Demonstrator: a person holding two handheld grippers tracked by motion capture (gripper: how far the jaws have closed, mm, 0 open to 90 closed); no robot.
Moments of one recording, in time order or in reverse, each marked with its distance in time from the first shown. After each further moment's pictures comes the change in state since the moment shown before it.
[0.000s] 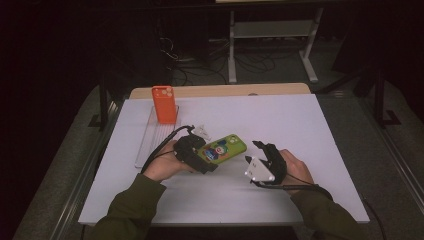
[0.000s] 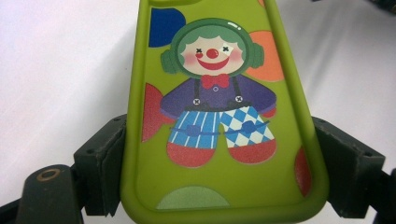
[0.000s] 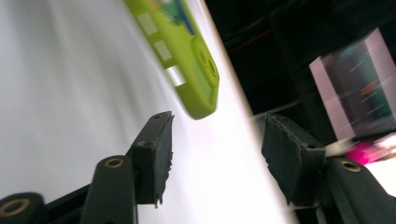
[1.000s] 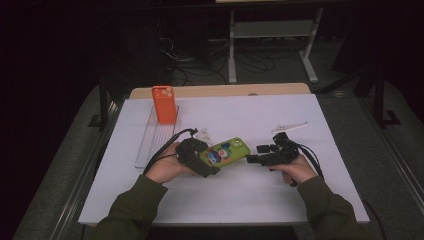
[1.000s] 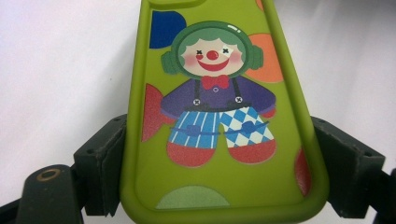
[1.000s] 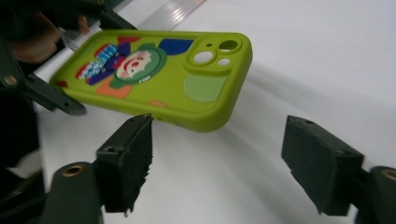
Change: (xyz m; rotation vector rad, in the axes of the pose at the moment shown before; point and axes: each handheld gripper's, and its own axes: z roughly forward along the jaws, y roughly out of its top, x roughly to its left) left arm -0.008 -0.001 0.003 -0.022 -0.026 0.050; right arm -0.061 -0.051 0.038 0.037 0.728 1.028
